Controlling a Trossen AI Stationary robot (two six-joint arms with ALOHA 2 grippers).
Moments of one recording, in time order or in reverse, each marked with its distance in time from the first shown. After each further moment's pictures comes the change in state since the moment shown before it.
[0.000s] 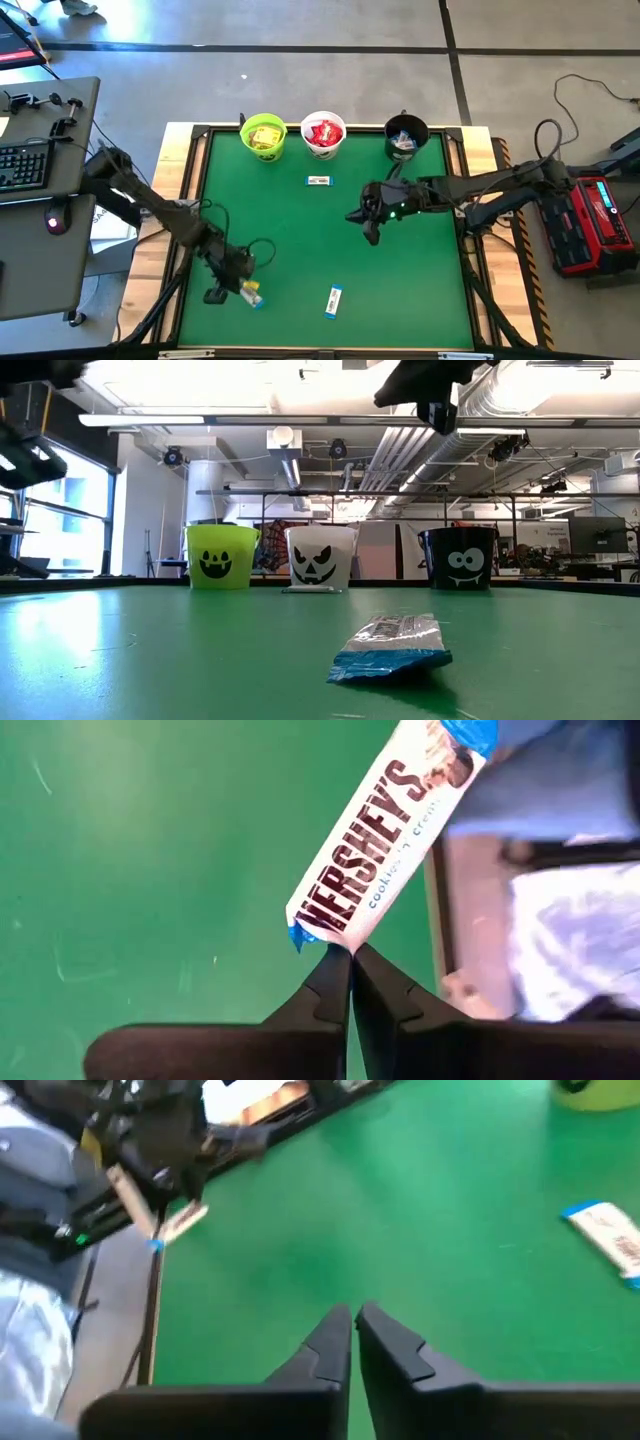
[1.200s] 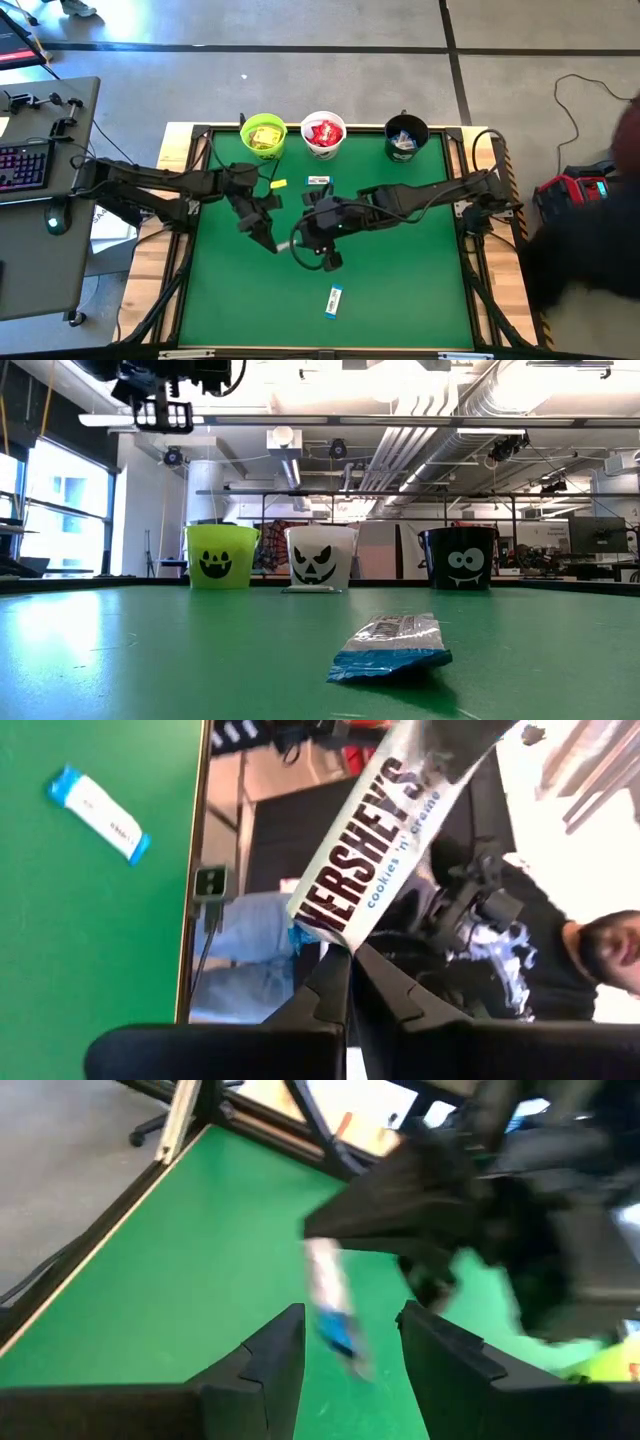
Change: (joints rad) left arm 0.643 -0.061 0.000 0.613 0.654 -0.497; right arm 0.116 0.580 0.918 -0.412 0.035 -0.787
